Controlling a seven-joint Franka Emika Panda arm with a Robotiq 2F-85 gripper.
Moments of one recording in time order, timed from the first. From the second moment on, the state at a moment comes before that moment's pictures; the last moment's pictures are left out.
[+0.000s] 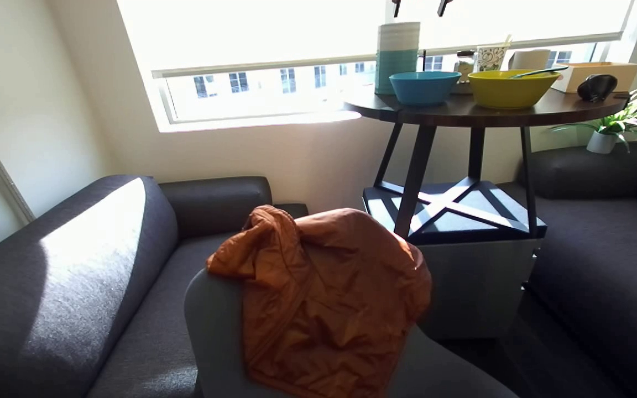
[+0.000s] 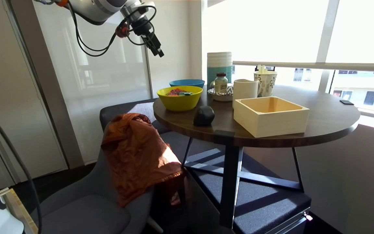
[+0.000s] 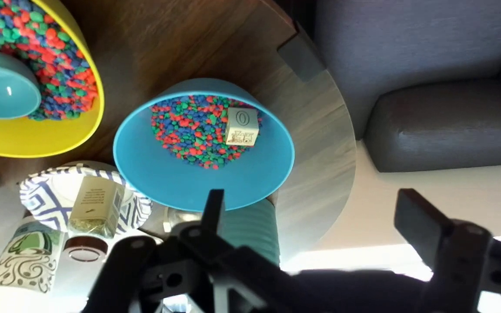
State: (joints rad) arm -0.06 0.05 0.10 -1.76 -0.32 2.27 0.71
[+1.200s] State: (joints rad) arm 0.03 0.19 0.01 -1.73 -0.46 2.30 0.51
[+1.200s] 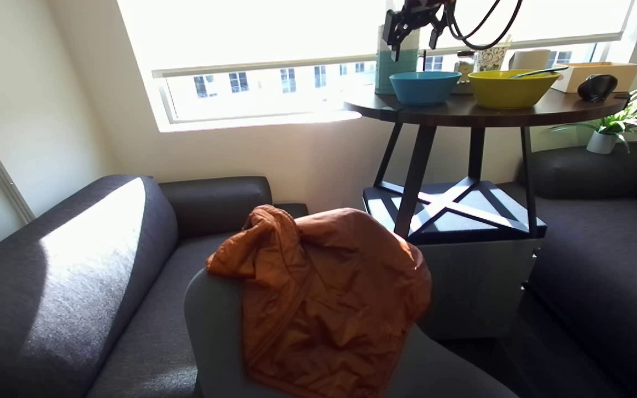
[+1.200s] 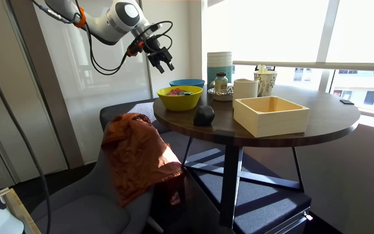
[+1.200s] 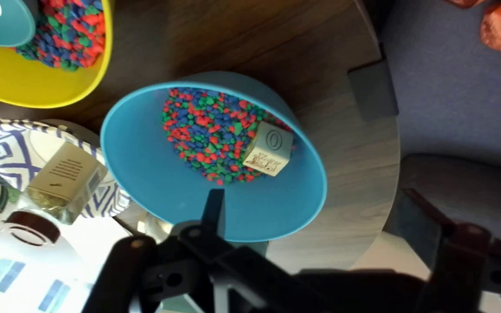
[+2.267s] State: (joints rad) arm 0.09 0.33 -0.05 -1.68 -0.51 2.32 0.37
